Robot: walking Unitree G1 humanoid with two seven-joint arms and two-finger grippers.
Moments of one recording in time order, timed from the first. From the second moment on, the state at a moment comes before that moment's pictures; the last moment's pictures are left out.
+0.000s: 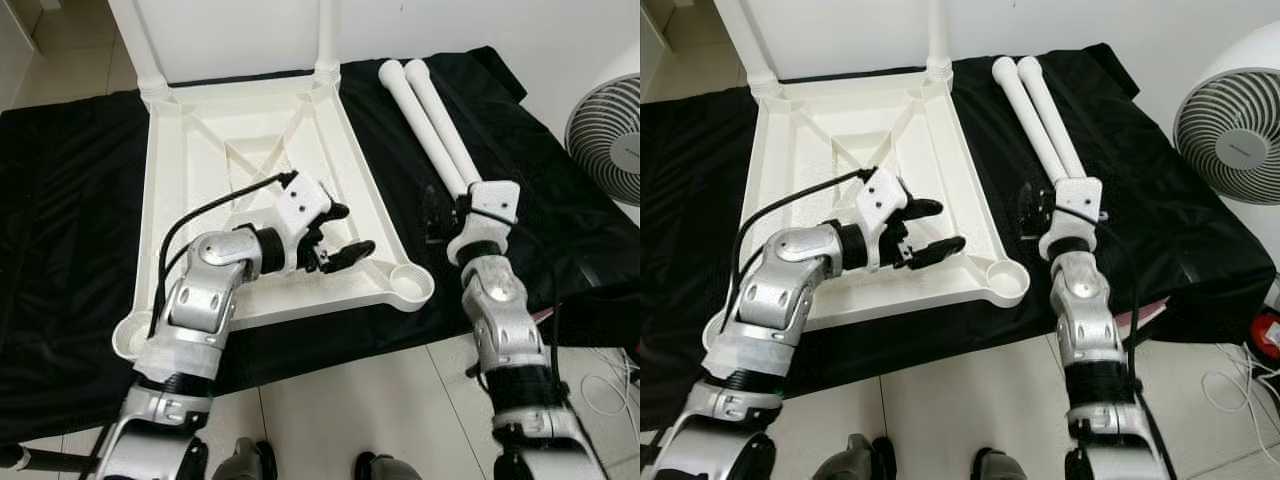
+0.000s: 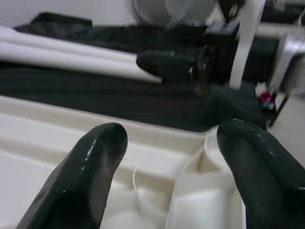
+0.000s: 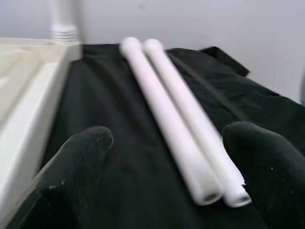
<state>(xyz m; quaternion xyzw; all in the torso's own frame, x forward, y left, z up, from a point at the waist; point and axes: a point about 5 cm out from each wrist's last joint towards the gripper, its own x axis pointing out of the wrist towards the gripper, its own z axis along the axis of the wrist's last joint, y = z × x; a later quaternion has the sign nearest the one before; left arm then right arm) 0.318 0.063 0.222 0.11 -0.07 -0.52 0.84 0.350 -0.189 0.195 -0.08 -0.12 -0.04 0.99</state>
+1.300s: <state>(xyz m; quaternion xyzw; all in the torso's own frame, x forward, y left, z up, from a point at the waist) 0.299 0.066 0.245 0.09 -0.05 -0.44 0.89 0.392 -0.195 0.221 -0.02 -0.11 -0.05 0.99</state>
